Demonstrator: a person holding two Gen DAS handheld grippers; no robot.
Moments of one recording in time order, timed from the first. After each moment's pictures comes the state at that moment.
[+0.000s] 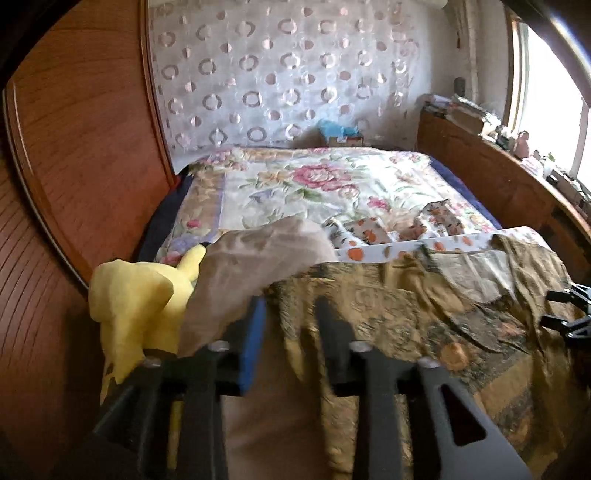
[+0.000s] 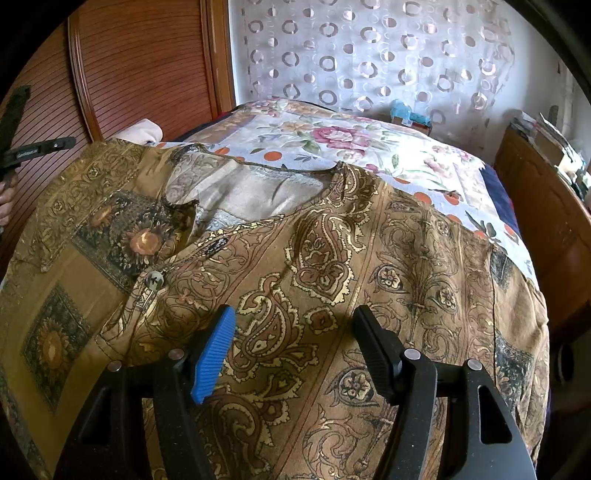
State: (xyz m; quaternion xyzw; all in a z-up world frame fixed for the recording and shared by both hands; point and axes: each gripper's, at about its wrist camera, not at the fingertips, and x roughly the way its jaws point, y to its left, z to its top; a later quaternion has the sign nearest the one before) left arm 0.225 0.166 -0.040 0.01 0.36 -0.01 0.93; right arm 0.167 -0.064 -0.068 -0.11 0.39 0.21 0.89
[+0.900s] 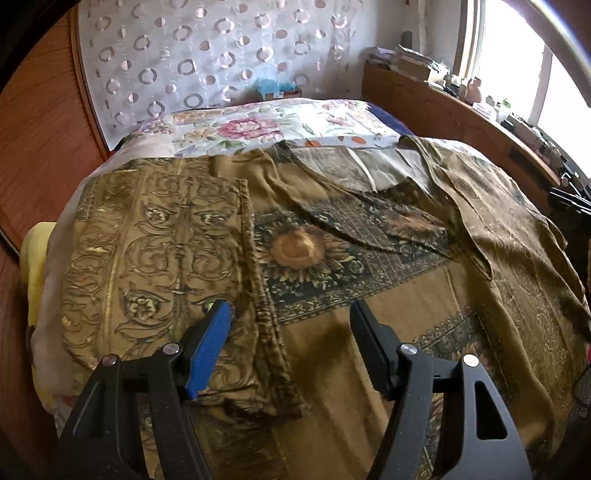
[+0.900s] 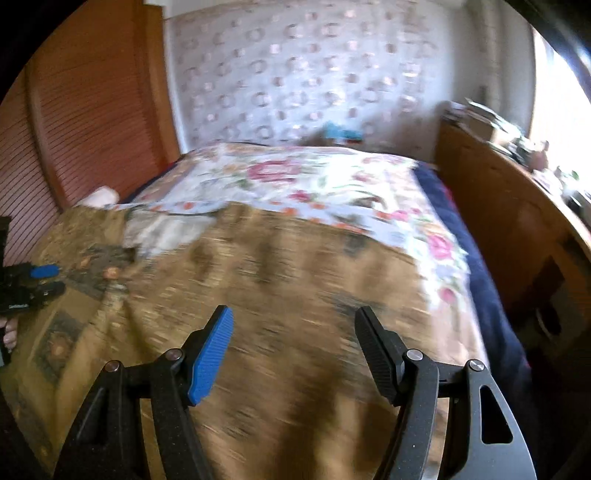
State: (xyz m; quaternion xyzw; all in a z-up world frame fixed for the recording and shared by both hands) left arm 0.183 0.037 -0.106 0.04 0.44 -0.10 0.89; right arm 0.110 -0.214 -0.023 -0.03 0.34 0.11 0.93
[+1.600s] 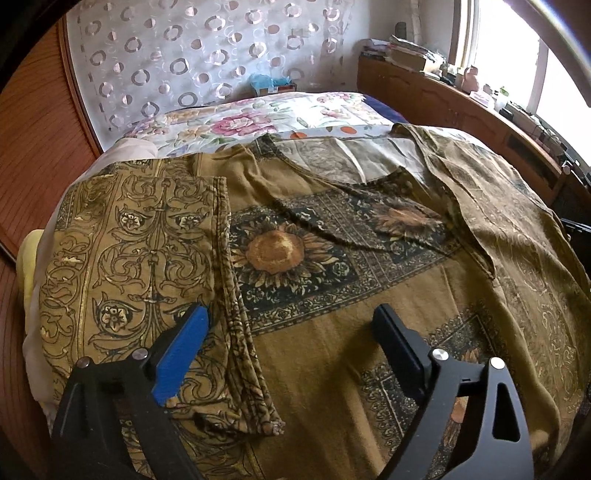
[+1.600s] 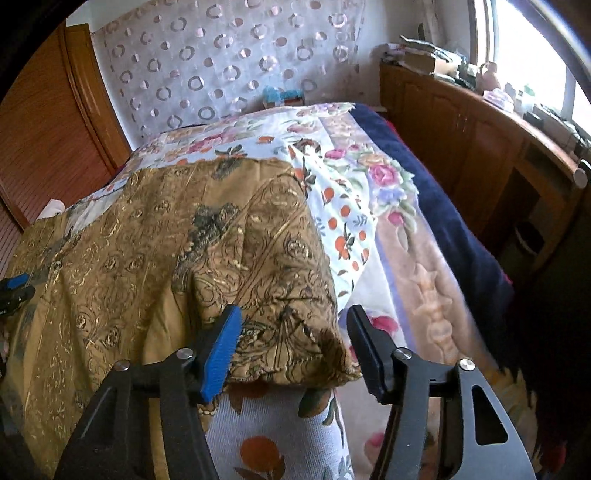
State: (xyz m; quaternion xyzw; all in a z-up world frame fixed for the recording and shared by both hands) left arm 0.190 0.021 -0.113 0.05 0.44 -0.10 0.89; right arm 0.092 -0.328 -0.062 0.05 0.41 0.04 0.91
